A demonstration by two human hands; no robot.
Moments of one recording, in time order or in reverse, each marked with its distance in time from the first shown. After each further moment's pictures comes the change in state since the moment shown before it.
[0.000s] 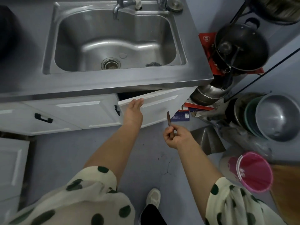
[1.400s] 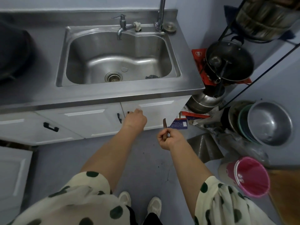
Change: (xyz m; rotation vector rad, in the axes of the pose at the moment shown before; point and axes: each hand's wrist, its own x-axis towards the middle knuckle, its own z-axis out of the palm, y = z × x) left_hand -0.043 -0.024 -0.032 -0.446 0.117 0.015; right_hand -0.035 0.022 0.014 0.097 -0.010 -0.029
